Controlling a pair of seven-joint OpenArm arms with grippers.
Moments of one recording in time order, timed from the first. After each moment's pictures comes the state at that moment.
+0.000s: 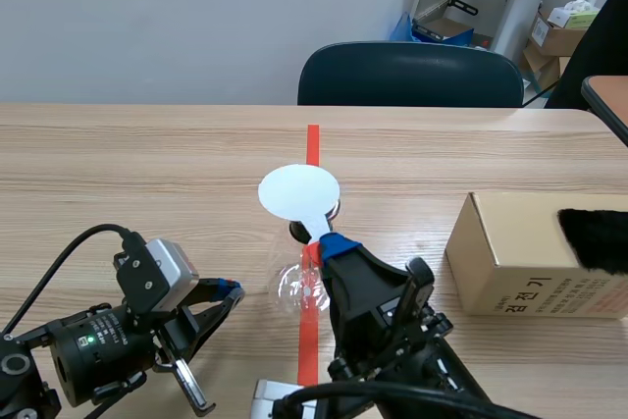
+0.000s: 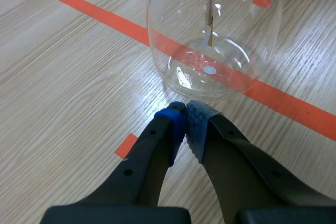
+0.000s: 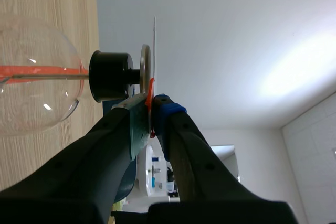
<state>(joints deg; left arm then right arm) 9.0 -24.2 23.5 68.3 8.2 -21.0 -28.8 -26.0 15.7 -30.6 86.6 -91.3 -38.5 -0.3</state>
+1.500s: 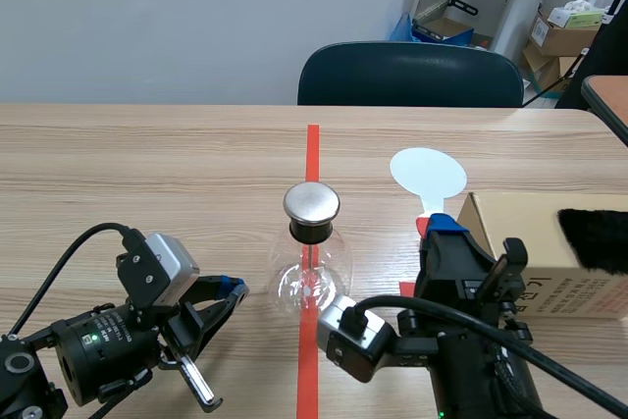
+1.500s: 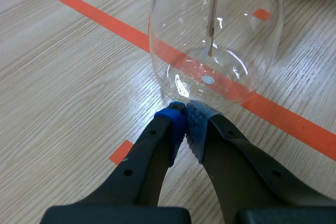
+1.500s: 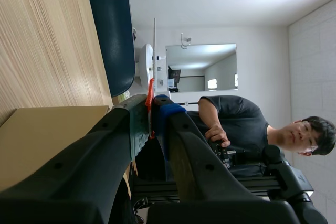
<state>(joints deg) 9.0 -23.7 23.5 68.3 5.6 -21.5 -28.6 -26.0 15.7 -30.6 86.6 -91.3 -38.5 -28.2</state>
